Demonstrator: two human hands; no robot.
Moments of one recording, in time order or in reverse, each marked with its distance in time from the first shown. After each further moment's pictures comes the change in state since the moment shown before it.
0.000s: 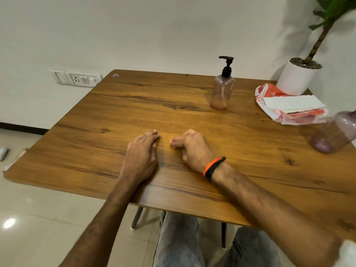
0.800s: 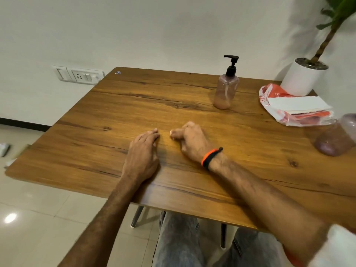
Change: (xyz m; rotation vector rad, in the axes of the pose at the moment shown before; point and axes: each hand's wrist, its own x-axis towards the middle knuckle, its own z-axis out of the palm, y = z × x) left_hand 0.001 0.000 -0.001 0.002 -0.016 -0.039; right_hand 0.030 0.004 0.001 -0.002 -0.005 0.042
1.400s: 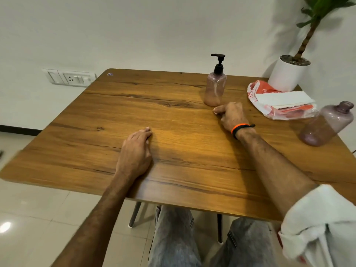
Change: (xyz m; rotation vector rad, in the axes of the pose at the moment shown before) left_hand -0.003 0.002 -0.003 -0.022 -0.009 0.001; right_hand 0.006 0.148 -0.048 -0.036 0.279 0.482
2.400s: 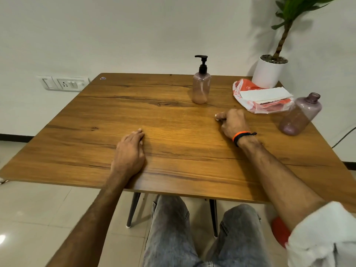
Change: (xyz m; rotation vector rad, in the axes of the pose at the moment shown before) left_hand -0.016 0.013 0.000 0.084 0.006 0.003; right_hand -0.061 0.020 -0.031 0.083 0.000 0.110
